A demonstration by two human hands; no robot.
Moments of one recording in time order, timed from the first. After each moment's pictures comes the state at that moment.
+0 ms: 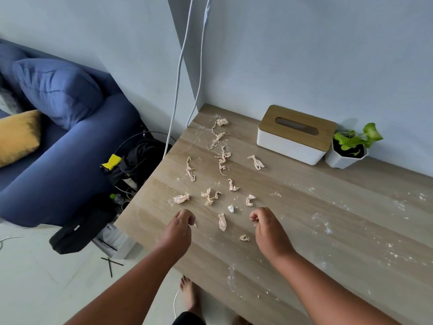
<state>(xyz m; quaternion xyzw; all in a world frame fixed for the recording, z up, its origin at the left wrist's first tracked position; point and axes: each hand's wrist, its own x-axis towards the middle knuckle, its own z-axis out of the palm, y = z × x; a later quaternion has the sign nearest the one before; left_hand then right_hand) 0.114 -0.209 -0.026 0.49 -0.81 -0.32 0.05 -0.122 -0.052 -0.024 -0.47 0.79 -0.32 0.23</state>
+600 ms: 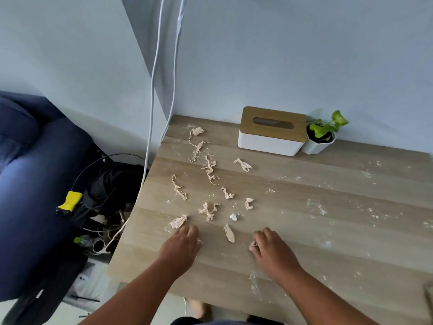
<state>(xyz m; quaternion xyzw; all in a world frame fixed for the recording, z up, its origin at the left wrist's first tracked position) 0.122 -0.280 -0.053 0.22 -0.95 -0.17 -0.15 -0.057 -0.044 -0.042 -0.41 0.89 -0.07 0.20</state>
